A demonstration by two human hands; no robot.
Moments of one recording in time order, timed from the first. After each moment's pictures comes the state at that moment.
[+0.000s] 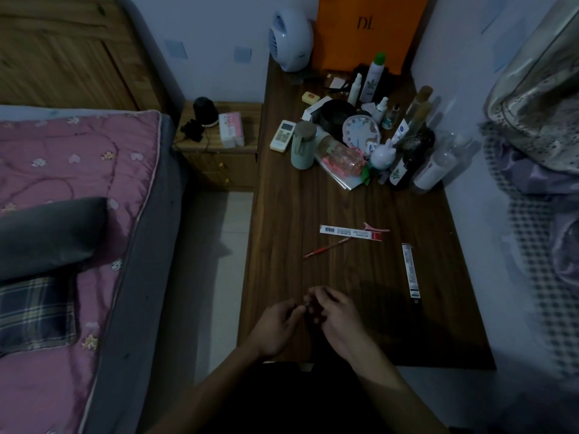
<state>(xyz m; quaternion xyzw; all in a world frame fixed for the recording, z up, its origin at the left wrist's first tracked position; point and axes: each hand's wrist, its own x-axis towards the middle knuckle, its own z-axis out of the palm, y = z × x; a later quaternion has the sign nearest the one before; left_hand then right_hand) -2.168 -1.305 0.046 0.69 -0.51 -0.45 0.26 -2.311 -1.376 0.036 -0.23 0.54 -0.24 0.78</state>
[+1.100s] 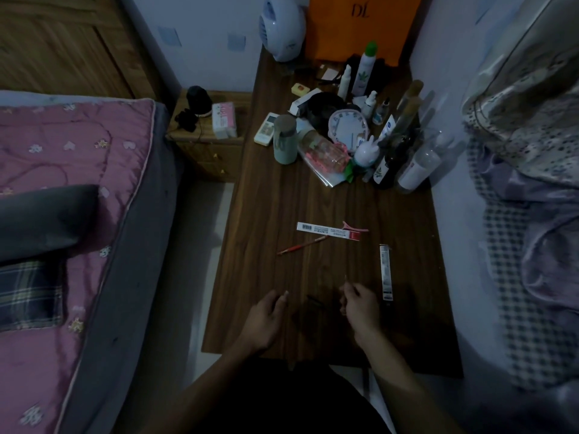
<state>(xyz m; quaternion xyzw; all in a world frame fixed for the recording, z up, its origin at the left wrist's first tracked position) -2.229 -1.331 0.023 0.76 -0.38 -0.42 0.31 -2.414 -1.445 0.005 -0.40 0.70 -0.15 0.57</state>
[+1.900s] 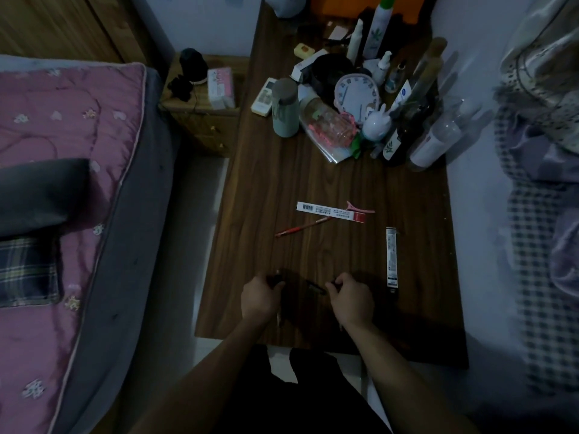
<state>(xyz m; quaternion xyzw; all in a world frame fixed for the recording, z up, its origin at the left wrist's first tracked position) -2.228 -1.353 -0.033 0.87 -0.27 -0.36 0.18 -2.413 -1.439 -0.049 -0.69 0.66 0.02 0.30</state>
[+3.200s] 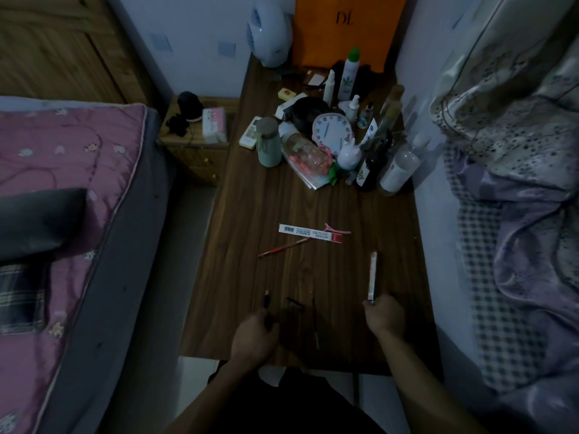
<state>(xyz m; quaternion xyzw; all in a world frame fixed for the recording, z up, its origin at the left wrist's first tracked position) -2.272 -1.326 0.013 0.82 -0.38 -0.39 0.18 -2.511 -1.490 -0.044 -0.55 0.75 0.01 0.35</state>
